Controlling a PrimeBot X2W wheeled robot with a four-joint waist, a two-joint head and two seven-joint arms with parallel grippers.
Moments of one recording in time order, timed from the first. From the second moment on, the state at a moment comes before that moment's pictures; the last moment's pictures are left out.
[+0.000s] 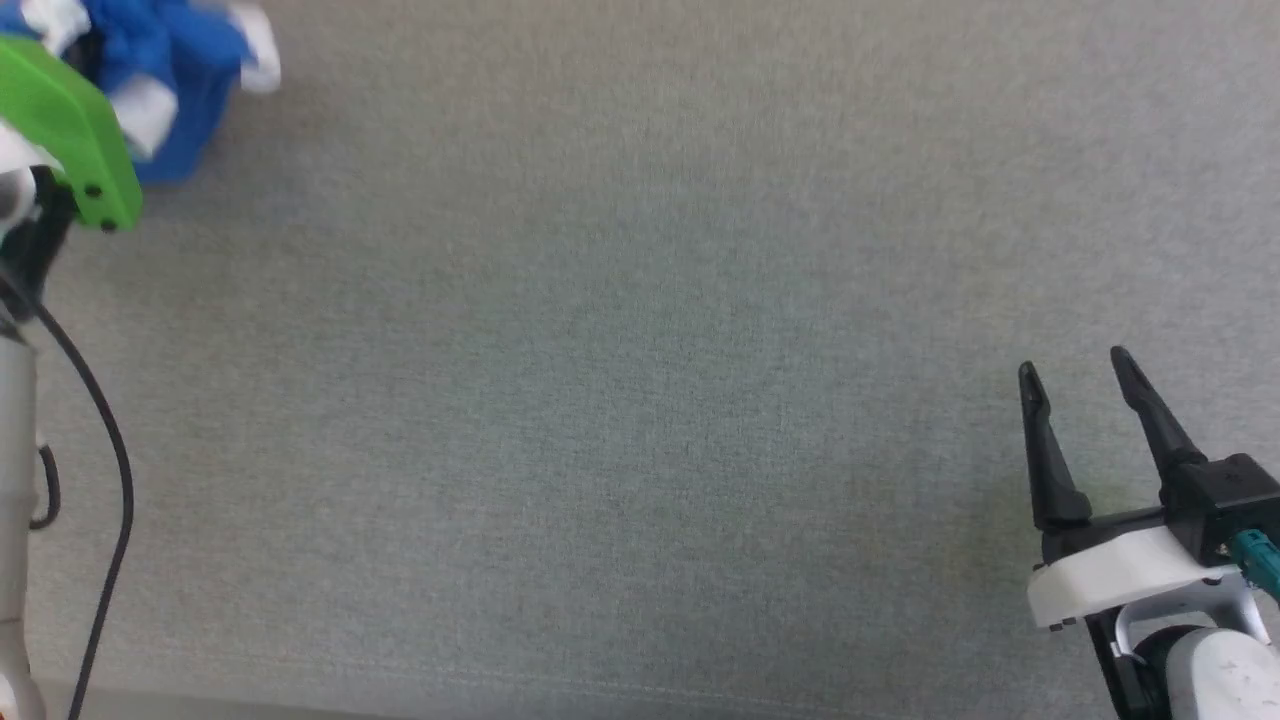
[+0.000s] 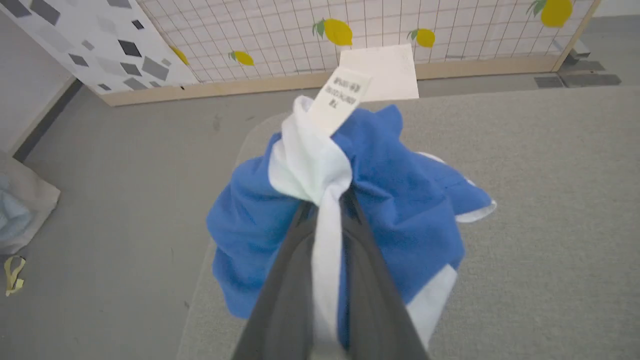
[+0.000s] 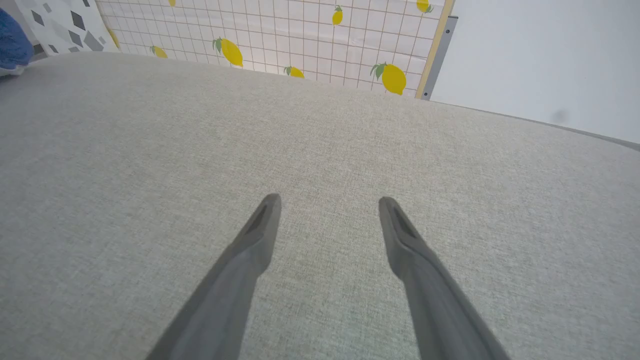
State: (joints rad) left arm -0.85 0.53 -0.12 0.36 -0.38 -0.10 0.46; right arm -0.04 -0.09 -0.07 -0.07 -0.02 0.13 -0.10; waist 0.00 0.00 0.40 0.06
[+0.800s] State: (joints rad) left arm -0.79 0.20 -0.24 -0.01 -0.42 0.07 0.35; right arm -0.03 -0.05 -0.03 0.00 -0.02 0.13 -0.10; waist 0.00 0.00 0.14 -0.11
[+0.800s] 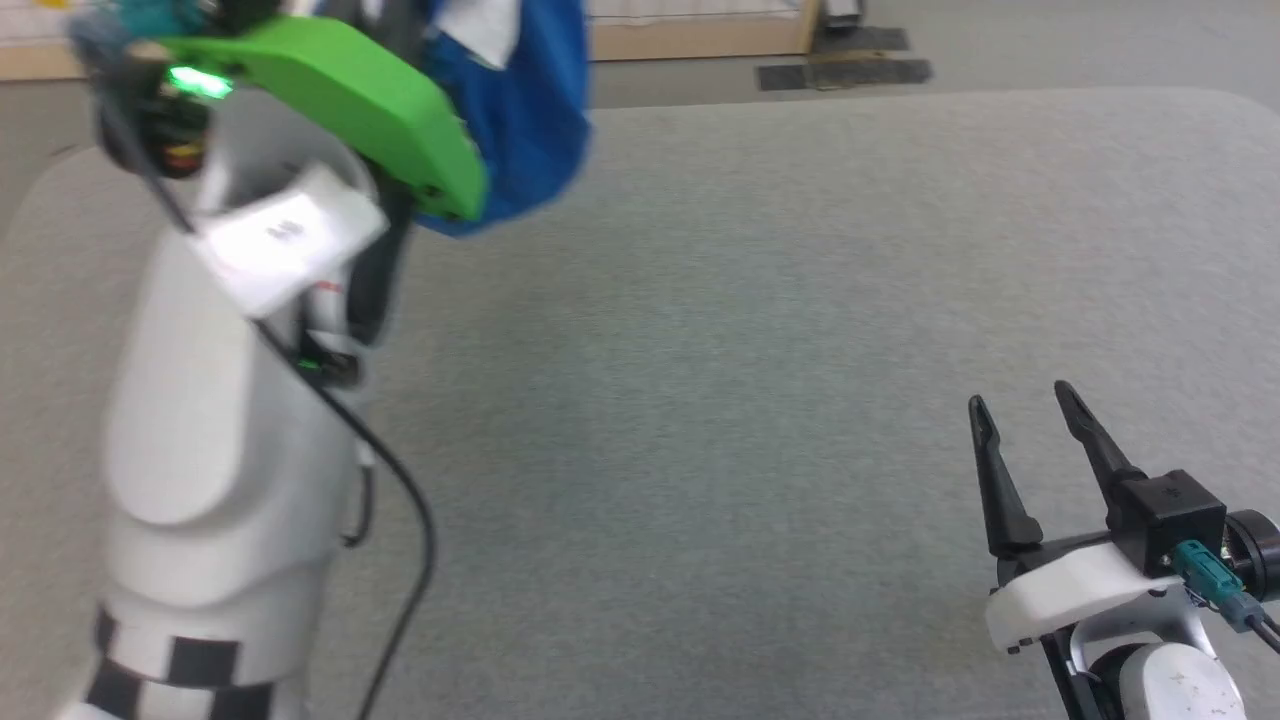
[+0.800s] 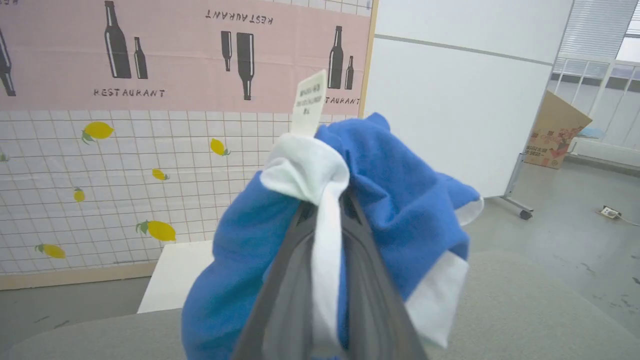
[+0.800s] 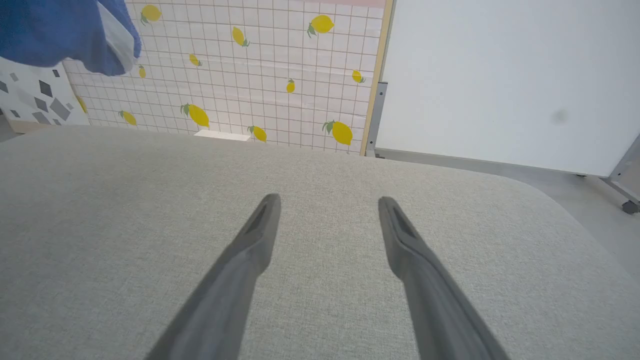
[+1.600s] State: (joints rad) left arm -0.47 0.11 -0.54 0.32 -0.36 0.05 0.26; right arm -0.06 -0.05 -0.03 0.04 0.01 0.13 -0.16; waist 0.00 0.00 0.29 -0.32
